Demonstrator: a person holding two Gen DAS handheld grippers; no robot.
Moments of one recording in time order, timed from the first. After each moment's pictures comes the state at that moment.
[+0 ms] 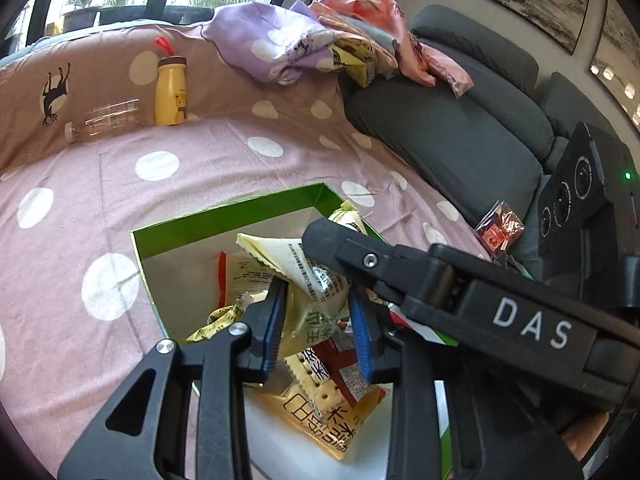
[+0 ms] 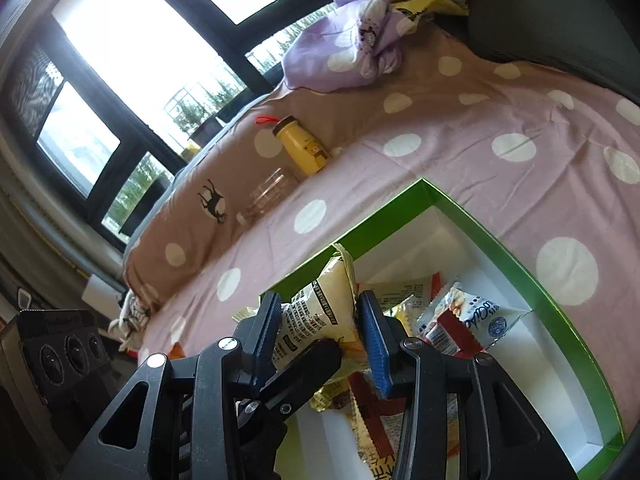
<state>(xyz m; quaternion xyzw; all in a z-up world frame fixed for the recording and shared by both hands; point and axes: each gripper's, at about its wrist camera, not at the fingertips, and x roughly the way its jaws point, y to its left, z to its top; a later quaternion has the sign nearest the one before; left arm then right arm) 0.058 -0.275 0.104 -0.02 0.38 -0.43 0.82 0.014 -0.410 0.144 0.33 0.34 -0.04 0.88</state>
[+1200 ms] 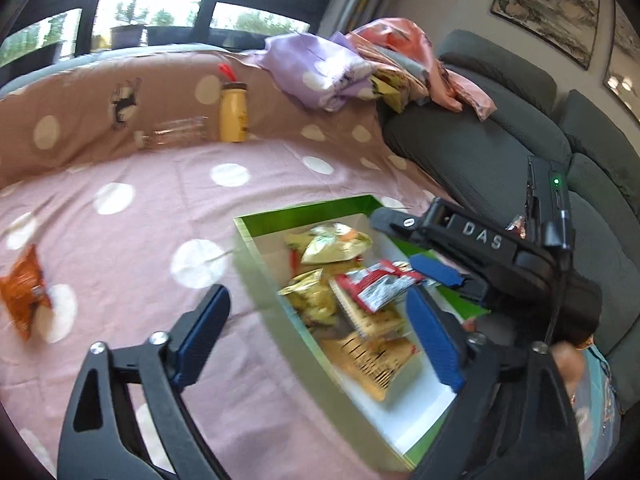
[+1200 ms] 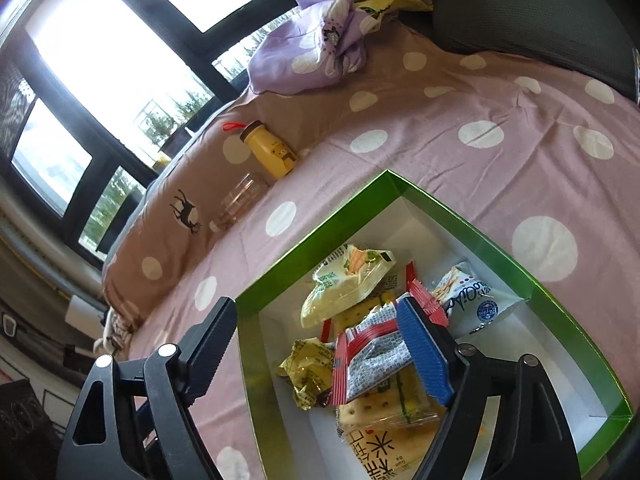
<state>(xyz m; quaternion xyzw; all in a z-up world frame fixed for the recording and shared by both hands) 0.016 -0.183 0.129 -0.03 0.35 -0.36 0.86 0.004 -0.404 0.144 0.33 0.34 -0.09 0.87</state>
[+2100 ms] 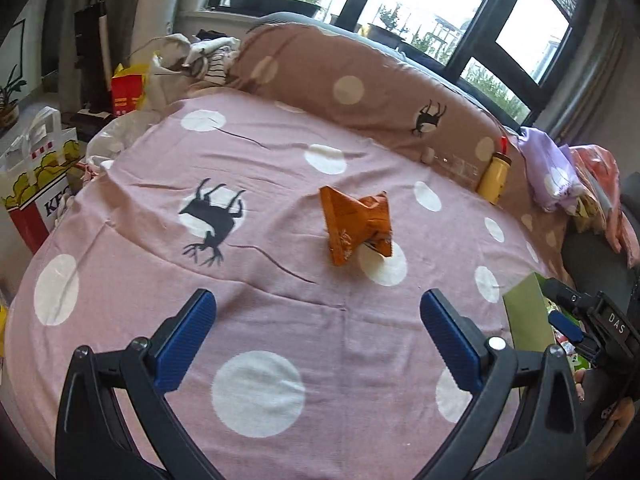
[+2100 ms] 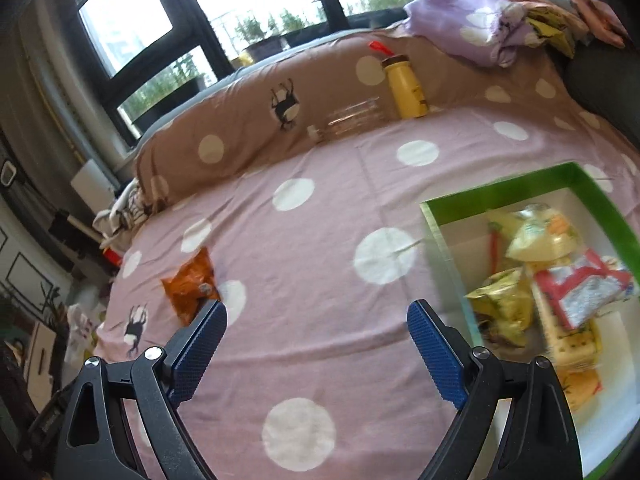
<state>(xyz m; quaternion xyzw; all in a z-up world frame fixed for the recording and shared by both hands) 0.013 0.086 0.095 -0.18 0.37 -0.02 0.91 0.063 -0.210 0.138 0.18 0.43 0.05 0.88</state>
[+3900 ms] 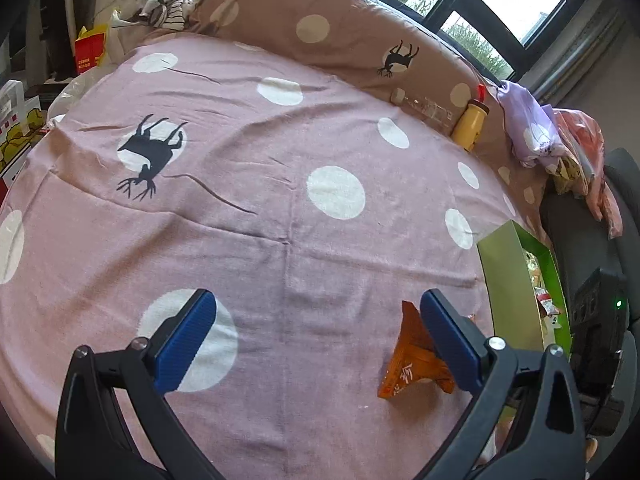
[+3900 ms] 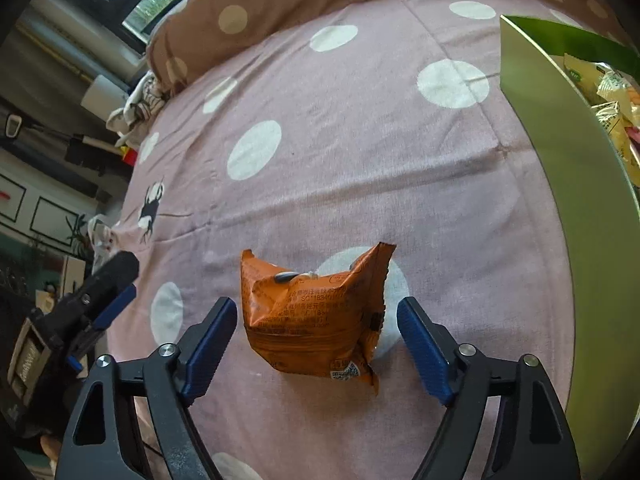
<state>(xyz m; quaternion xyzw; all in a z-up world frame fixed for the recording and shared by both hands) 0.013 0.038 0.074 -0.18 0.46 -0.09 0.87 0.028 -0.189 0.084 0.19 0.56 0.11 0.80</state>
